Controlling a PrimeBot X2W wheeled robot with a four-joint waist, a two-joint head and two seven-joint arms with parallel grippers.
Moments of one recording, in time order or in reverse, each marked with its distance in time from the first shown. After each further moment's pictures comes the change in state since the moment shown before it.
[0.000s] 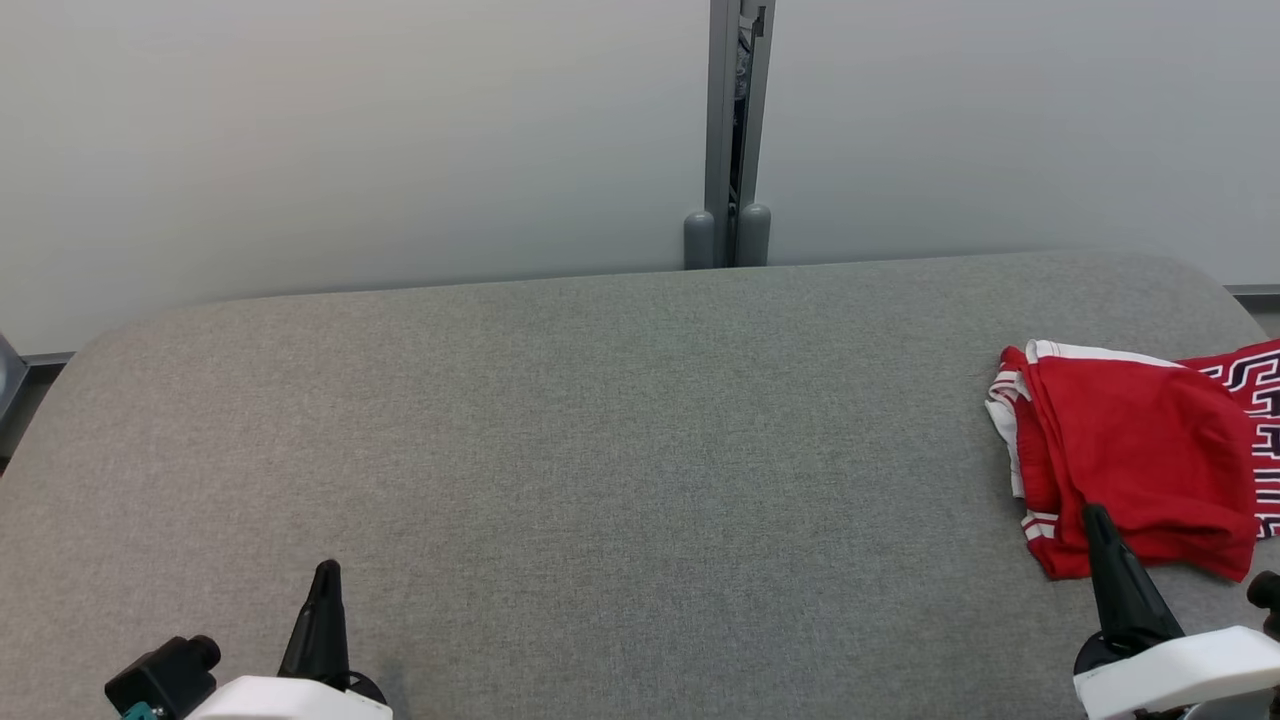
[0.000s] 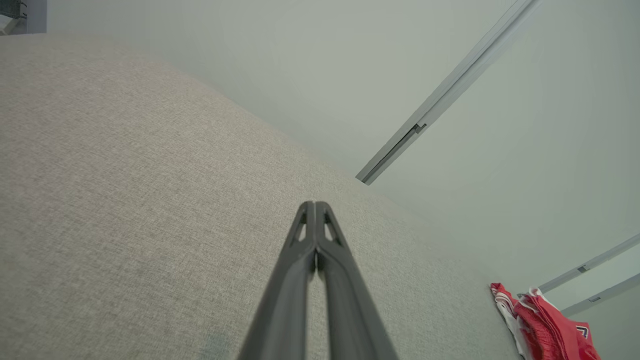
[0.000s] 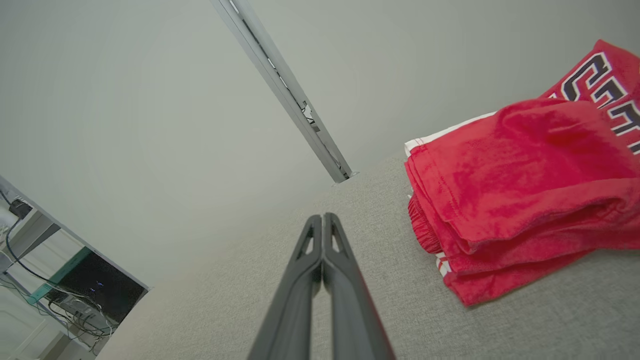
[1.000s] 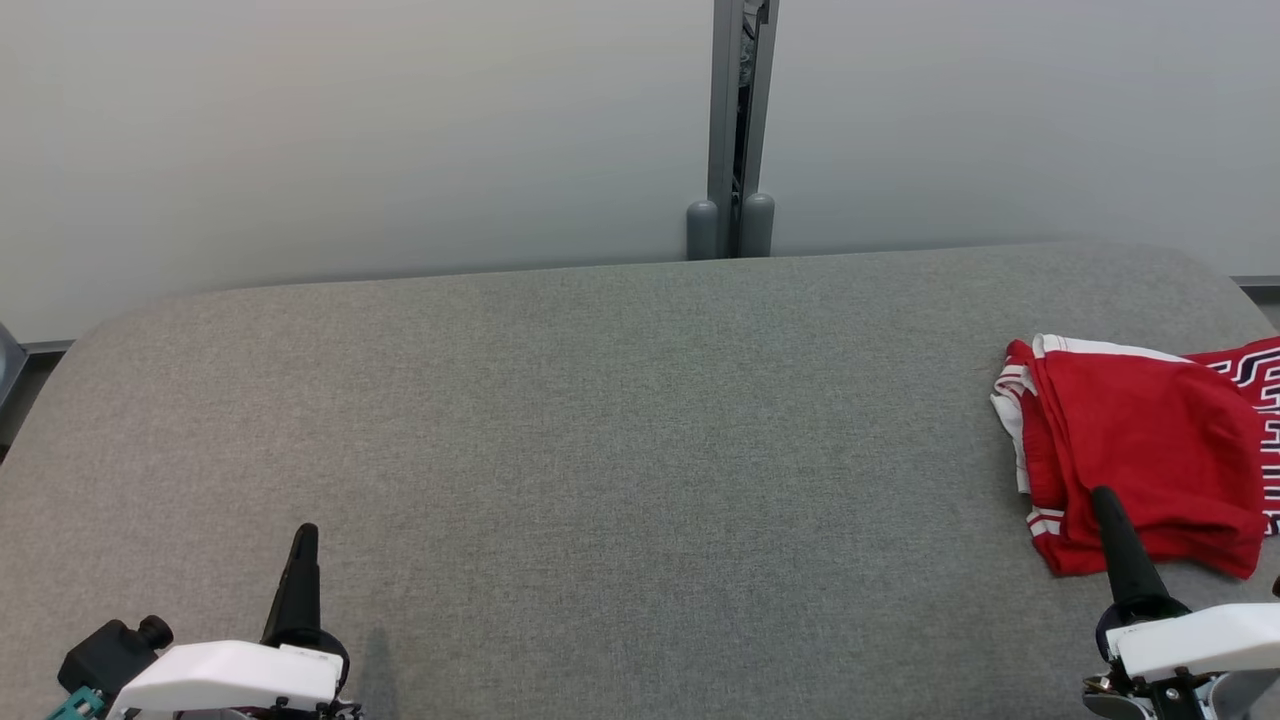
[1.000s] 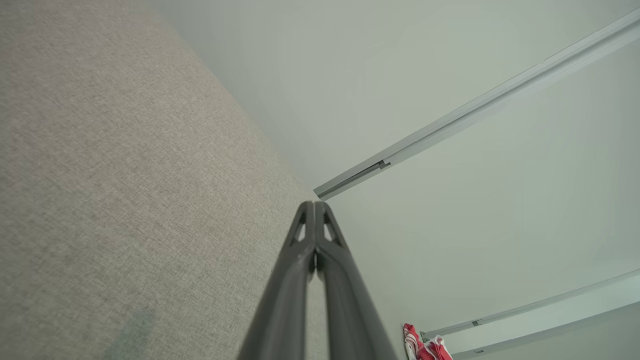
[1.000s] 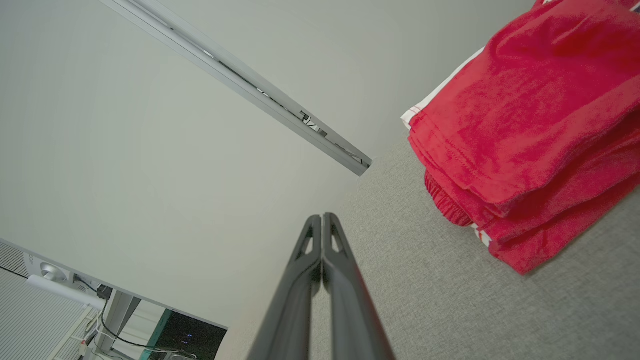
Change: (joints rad) left arm -0.058 -0.013 0.080 0.004 -0.335 -0.063 0.102; right arm -0.051 0.040 -0.056 0.039 0.346 0.000 0.078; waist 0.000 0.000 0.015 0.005
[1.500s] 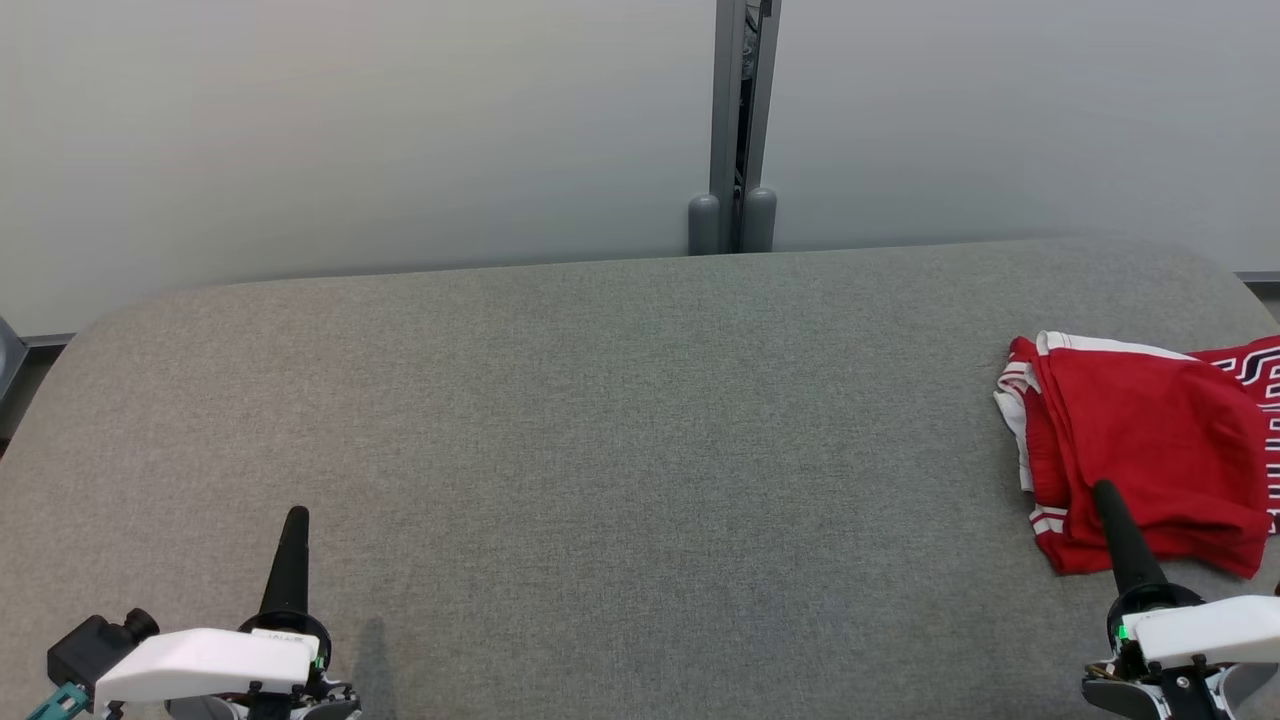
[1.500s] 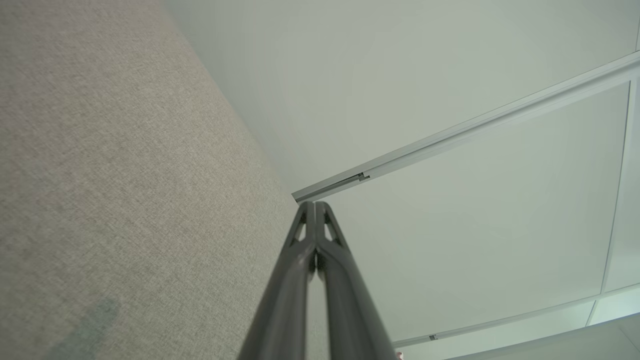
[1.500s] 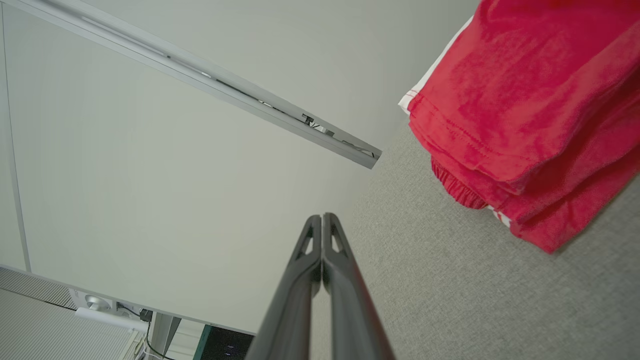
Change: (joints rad) left arm -0.022 -0.007 0.032 0.002 -0.133 -0.026 0.039; right arm -0.021 0.016 -0.023 0.018 0.139 0.000 0.035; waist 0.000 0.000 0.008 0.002
